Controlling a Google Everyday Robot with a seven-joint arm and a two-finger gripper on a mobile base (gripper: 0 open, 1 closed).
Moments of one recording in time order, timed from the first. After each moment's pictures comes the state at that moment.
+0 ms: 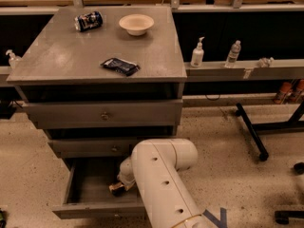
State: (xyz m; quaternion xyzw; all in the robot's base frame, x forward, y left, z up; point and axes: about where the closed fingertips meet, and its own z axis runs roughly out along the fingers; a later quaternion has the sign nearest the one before) arm 0.633 0.143 0.118 -0.91 0.40 0.02 0.14
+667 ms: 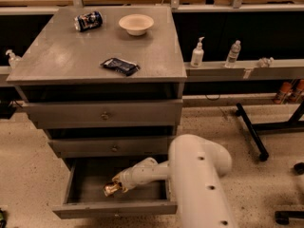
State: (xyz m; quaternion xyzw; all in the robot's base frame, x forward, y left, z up) arm 0.602 0.164 0.189 -0.89 0.33 0.02 0.30
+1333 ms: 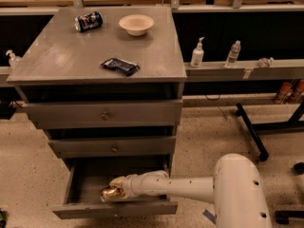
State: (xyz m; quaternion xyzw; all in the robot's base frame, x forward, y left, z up) arm 0.558 0.164 0.242 -0.85 0.31 0.03 0.42
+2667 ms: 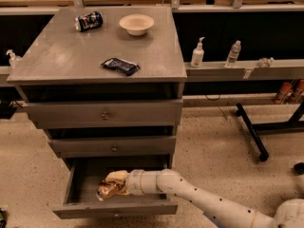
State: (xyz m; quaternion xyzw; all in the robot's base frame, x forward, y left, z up) arm 0.518 0.151 0.393 -0.80 0.23 0.03 0.55
